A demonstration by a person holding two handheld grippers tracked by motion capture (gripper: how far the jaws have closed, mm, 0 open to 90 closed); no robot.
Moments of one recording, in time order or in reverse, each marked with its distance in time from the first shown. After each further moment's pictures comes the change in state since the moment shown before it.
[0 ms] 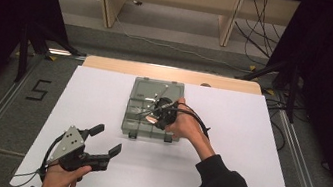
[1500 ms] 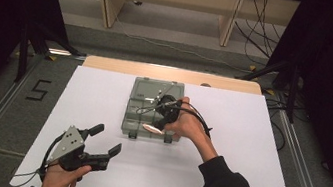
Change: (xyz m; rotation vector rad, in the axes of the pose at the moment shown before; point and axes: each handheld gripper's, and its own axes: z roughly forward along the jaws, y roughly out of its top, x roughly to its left) left arm 0.000 0.000 0.000 -0.002 0.002 0.001; right arm -0.004 -0.003 -0.007 -0.085 -0.027 0.076
